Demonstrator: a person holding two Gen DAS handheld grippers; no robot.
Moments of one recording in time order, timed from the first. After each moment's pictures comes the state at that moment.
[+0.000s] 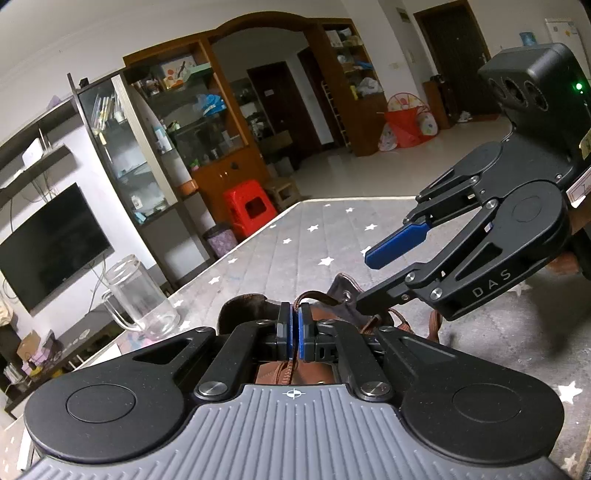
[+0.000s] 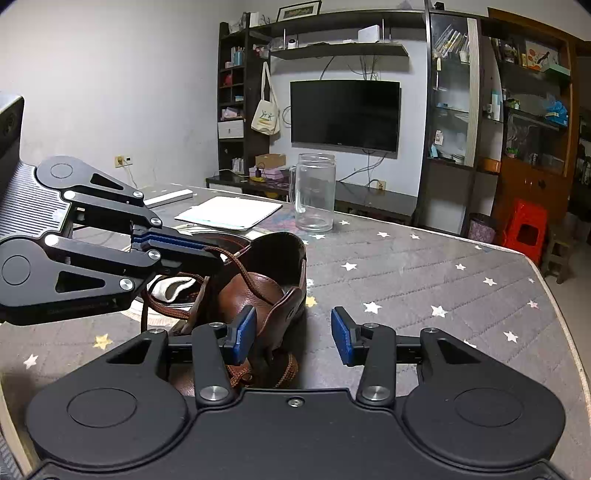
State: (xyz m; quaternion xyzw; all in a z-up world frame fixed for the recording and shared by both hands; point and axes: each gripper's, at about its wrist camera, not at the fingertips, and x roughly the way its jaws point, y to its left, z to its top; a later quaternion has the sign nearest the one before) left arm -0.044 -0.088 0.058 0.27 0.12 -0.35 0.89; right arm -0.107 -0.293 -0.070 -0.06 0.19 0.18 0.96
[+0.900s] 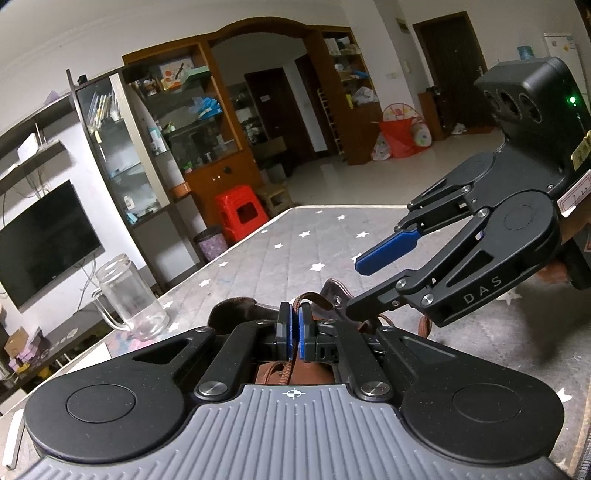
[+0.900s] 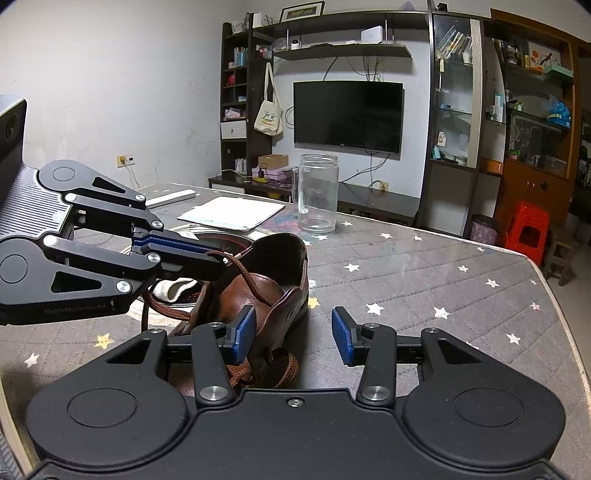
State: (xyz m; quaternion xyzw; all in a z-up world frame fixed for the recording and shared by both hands) left arm -0.045 -0.098 0.044 0.25 0.12 -0.37 0.89; right arm -0.109 -0.298 -0.070 -0.06 0.19 0.19 0.96
